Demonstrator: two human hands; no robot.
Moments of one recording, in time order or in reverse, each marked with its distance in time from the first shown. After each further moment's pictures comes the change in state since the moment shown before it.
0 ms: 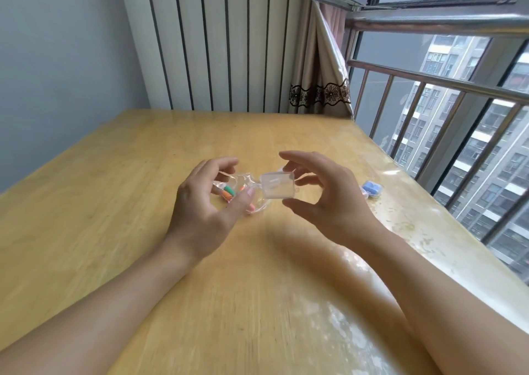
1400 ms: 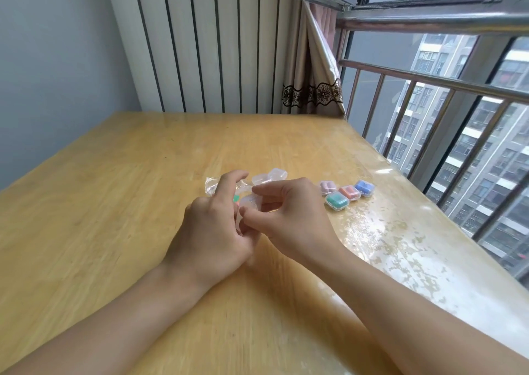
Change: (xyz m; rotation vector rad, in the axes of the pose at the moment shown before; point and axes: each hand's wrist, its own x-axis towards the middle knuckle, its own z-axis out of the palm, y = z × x) left_hand -0.021 0.030 0.014 0.285 -0.037 0.131; right_hand -0.006 -0.042 0.043 0.177 0.013 0.406
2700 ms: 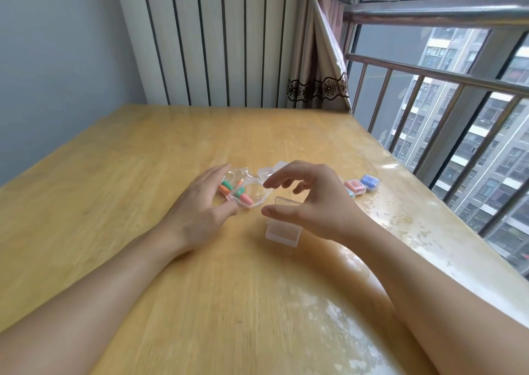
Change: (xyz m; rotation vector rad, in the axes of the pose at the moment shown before) left_hand 0.023 -0.051 -0.011 -0.029 -0.361 -0.276; right_hand 0.014 0.019 -0.037 -0.130 -0.150 -0.171
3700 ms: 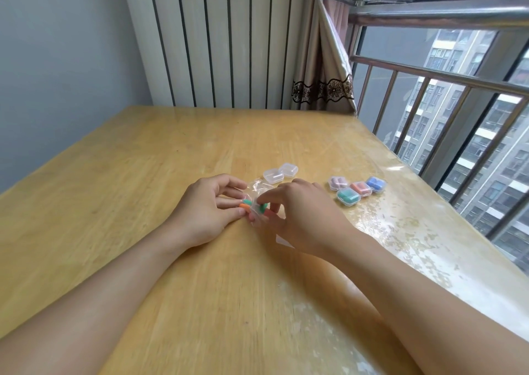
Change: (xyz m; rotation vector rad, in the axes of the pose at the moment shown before) left_hand 0.007 -0.012 0.006 -0.307 0.006 -0.039; right_hand 0.004 -0.013 0.028 -0.593 -0.109 -0.065
